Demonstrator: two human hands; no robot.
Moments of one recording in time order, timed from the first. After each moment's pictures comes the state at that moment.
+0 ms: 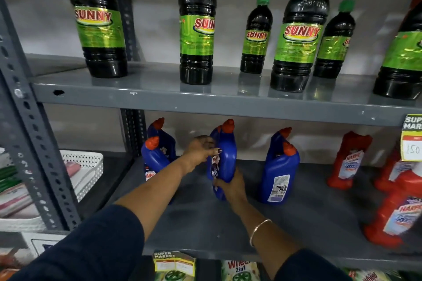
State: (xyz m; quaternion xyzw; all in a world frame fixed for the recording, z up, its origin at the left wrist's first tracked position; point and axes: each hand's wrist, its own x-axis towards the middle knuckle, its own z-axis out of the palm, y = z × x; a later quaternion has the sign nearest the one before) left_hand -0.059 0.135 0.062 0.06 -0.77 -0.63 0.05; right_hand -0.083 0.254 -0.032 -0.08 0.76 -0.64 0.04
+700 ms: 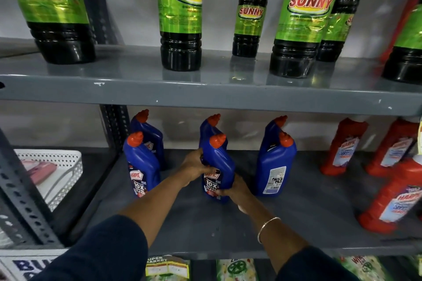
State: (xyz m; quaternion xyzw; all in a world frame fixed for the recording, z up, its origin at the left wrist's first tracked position) left_hand -0.086 0.133 -0.006 0.04 -0.82 -0.57 0.03; right_hand -0.120 0.287 -0.074 -0.11 0.77 -0.60 0.17
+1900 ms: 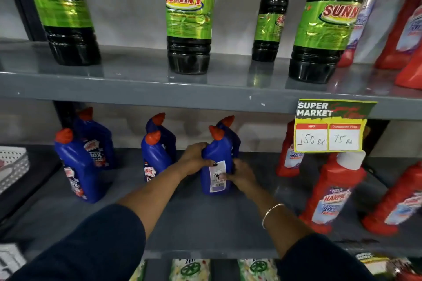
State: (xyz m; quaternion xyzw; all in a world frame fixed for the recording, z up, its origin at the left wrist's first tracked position) left_hand -0.136 0.294 0.025 0.02 -0.90 -0.44 0.05; right_hand -0.190 0.452 -0.036 -0.15 0.85 -0.50 0.06
